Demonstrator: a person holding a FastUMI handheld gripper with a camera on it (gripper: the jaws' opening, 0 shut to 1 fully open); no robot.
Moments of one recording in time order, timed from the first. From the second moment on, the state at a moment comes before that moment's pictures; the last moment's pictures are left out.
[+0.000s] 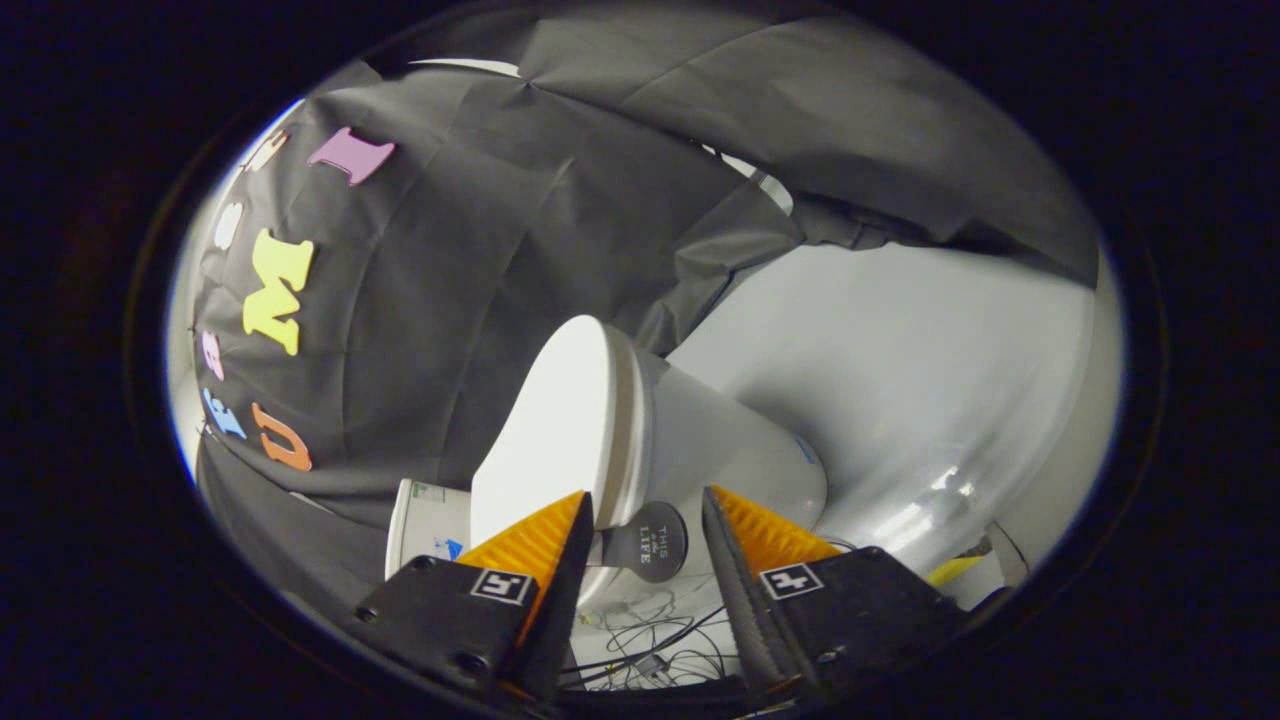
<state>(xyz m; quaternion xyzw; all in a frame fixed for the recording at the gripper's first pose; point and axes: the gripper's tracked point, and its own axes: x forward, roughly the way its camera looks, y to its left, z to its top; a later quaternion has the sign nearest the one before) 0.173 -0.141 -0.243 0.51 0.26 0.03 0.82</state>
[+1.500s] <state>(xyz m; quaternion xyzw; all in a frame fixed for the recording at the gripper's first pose) 0.165 -0.132 -0.218 0.49 0.26 0.03 0.83</state>
